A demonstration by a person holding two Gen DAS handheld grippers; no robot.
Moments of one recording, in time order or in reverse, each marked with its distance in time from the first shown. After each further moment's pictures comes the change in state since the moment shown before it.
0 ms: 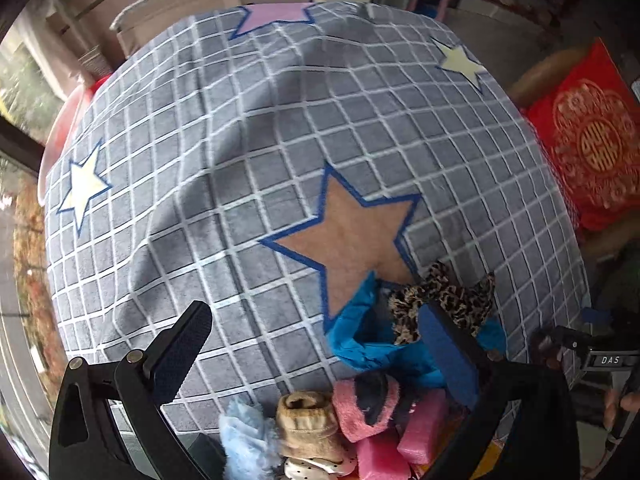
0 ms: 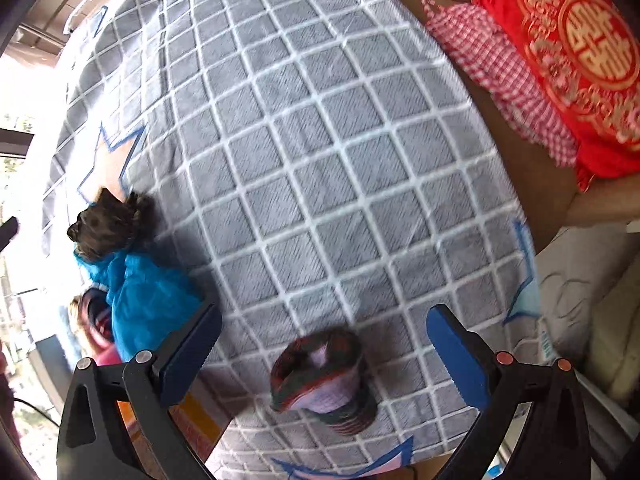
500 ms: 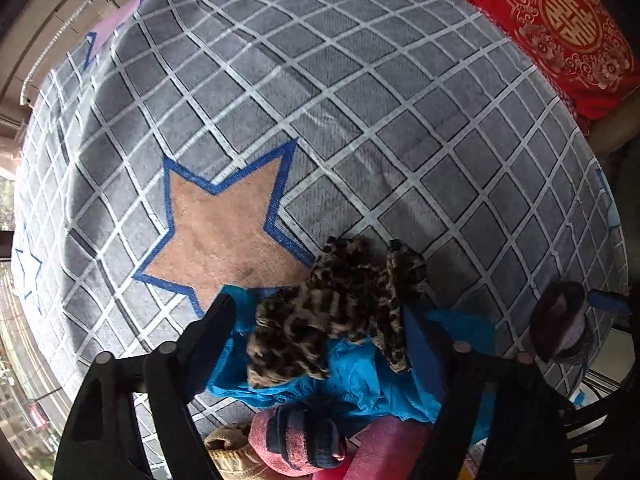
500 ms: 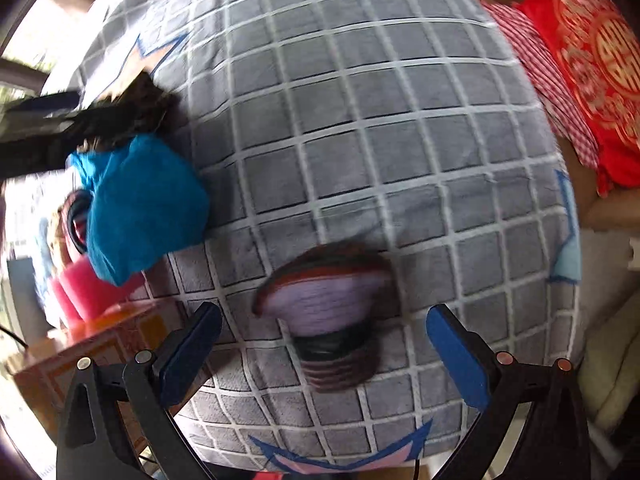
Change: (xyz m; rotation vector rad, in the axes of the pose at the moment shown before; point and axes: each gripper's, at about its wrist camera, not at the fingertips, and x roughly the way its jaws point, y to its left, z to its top) left arm 0.078 -0.100 0.008 0.281 0.189 0.031; right arm 0.037 0.028 -0.057 -0.175 -0.002 -0.025
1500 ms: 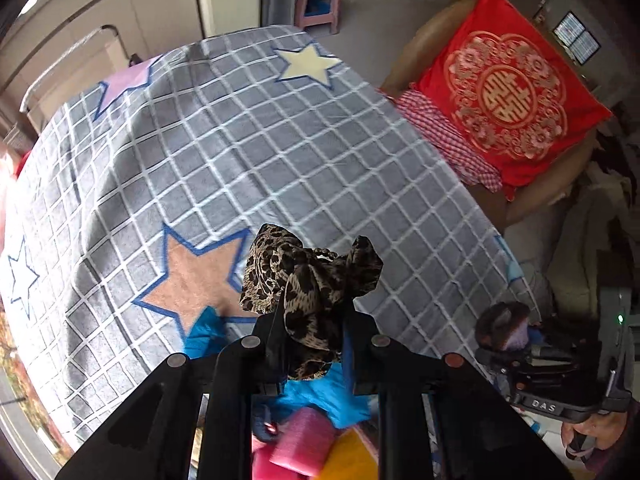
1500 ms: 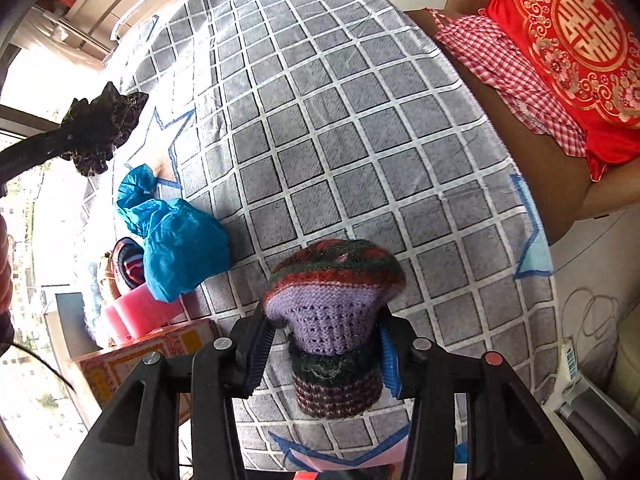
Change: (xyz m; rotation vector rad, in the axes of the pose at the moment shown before) left arm -0.117 -0.012 -0.006 -0.031 -0.251 -0.184; right arm -0.064 -0.043 -0.007 0.132 -0.138 0.147
